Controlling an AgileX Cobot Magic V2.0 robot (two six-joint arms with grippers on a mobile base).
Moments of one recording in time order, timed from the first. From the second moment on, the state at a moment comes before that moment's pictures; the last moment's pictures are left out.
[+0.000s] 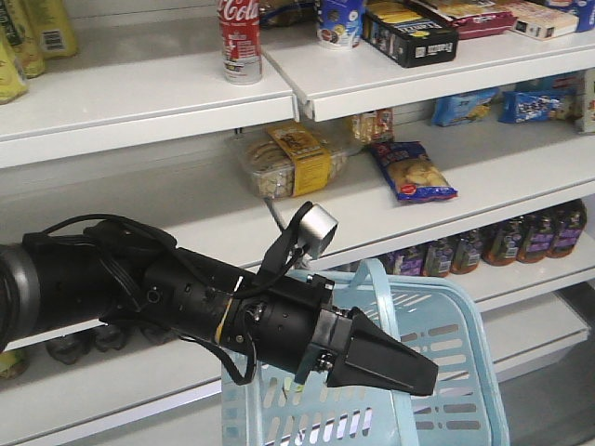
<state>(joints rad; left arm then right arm) -0.63 1.72 -1.05 1.49 -1.17 -2.15 0.09 -0.01 0.03 -0.18 0.03 0.19</state>
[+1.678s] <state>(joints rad) -0.63 1.72 -1.05 1.49 -1.17 -2.15 0.09 -0.01 0.03 -0.18 0.03 0.19</state>
